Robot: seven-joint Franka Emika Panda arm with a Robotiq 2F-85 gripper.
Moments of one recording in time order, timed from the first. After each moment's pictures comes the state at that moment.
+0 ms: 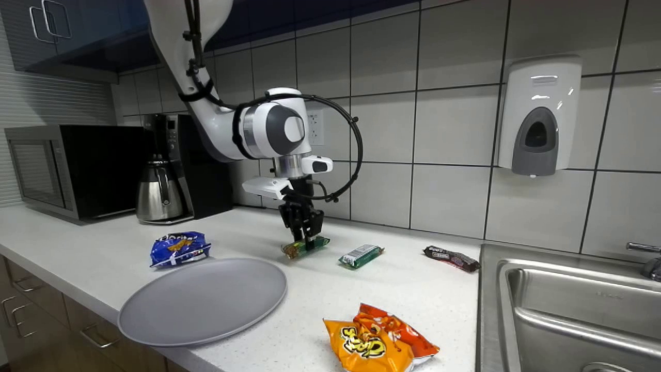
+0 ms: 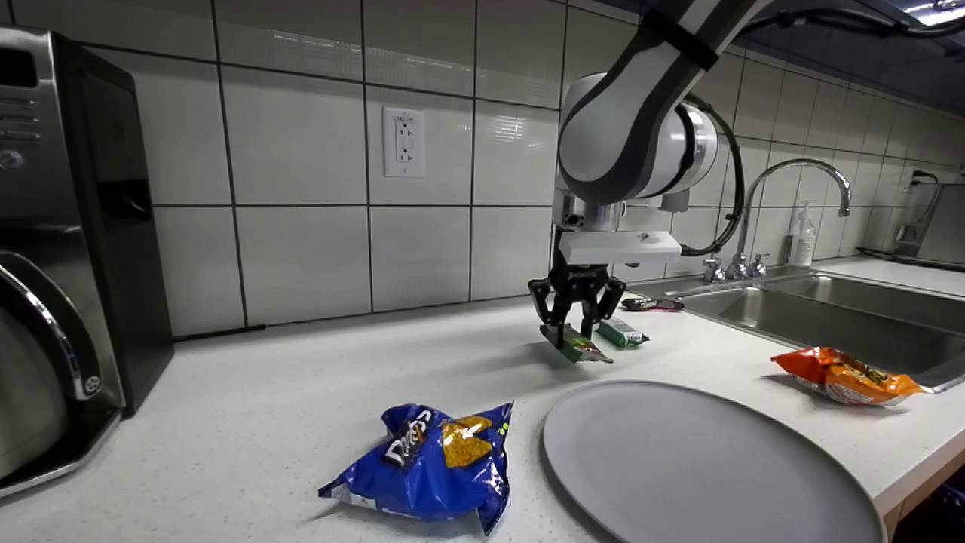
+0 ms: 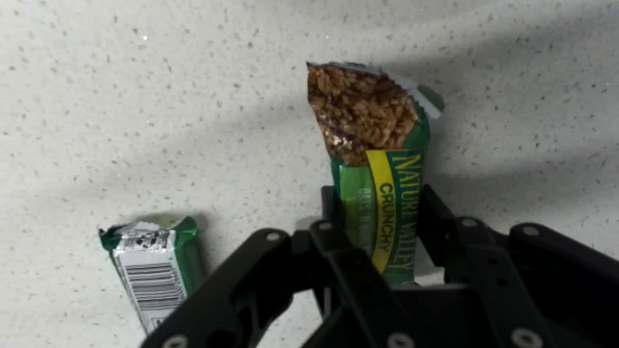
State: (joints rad) arm 0.18 0.42 -0.05 -2.07 -0.09 2.58 0.40
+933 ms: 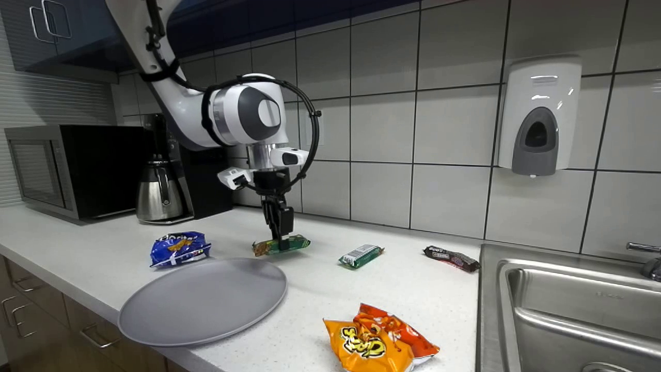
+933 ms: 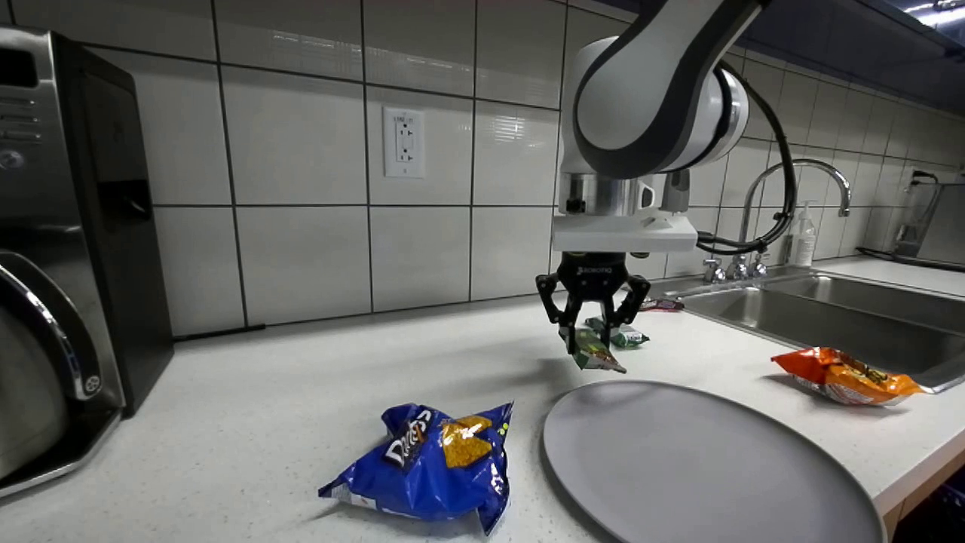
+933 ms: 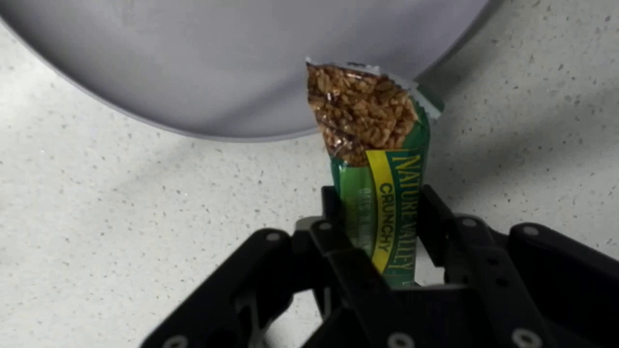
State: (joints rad) arm 0.25 0.28 -0.06 -2.21 -0.11 2.52 0.72
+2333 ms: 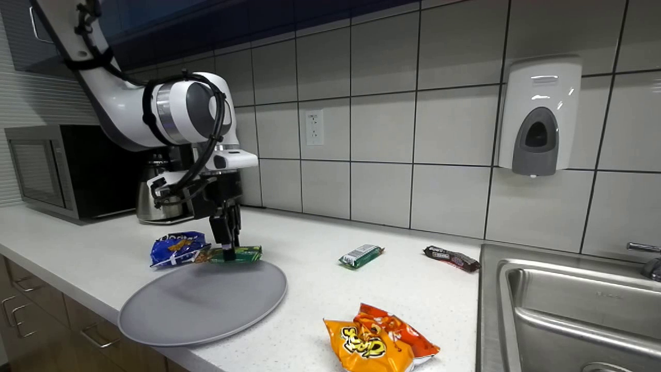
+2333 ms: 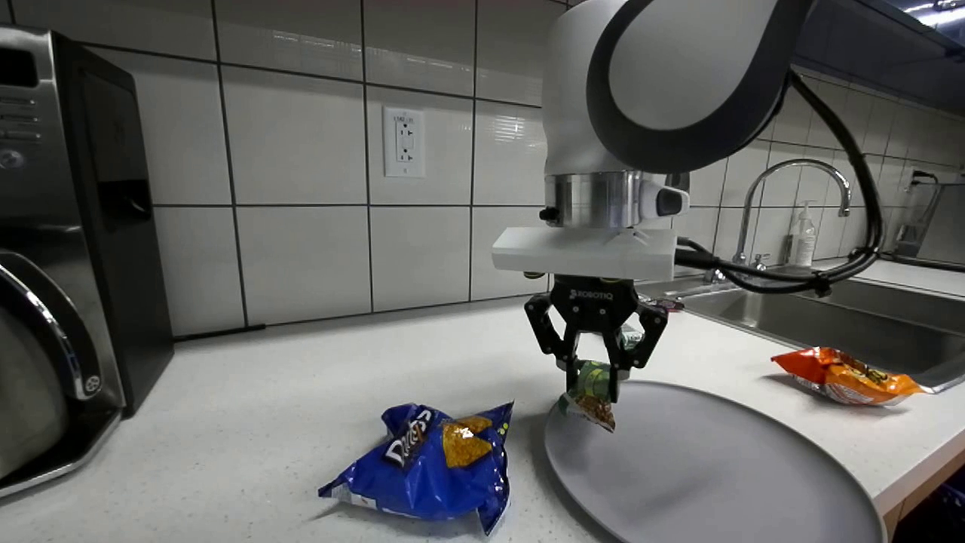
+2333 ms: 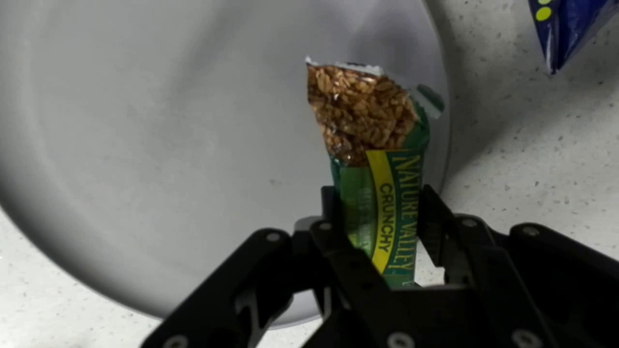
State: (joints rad) arm 0.30 0.16 0.04 -2.37 -0.18 2.49 1.34
